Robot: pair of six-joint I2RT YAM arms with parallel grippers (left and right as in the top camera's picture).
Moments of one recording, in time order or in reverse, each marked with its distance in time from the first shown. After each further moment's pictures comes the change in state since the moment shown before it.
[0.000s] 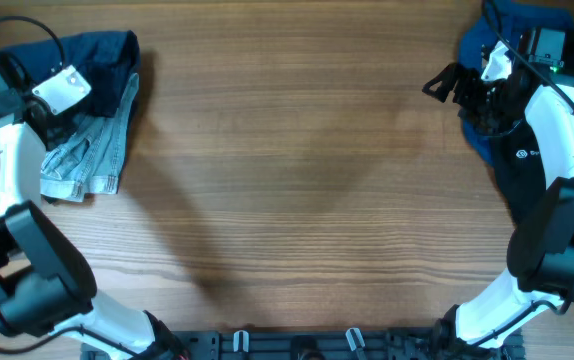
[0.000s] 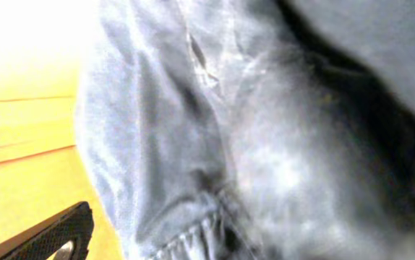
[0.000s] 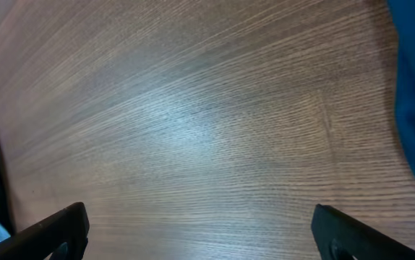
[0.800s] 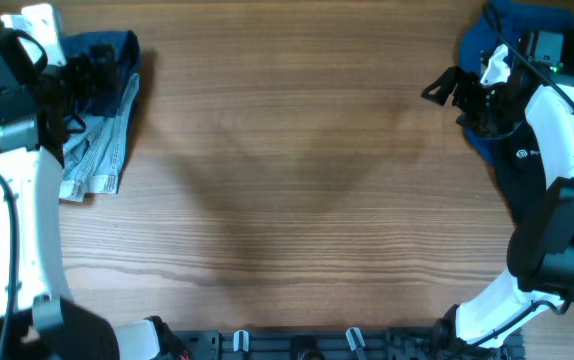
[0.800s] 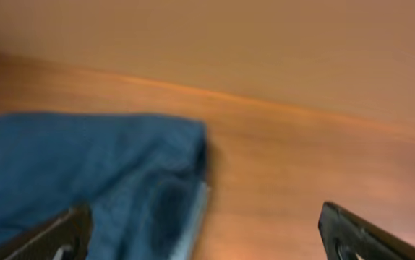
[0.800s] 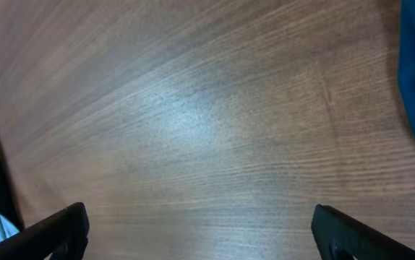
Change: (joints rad) left arm -0.151 -0.279 0.000 -0.014 0.257 -1.353; right arm 0.000 0.000 0.000 -0.057 0.000 0.026
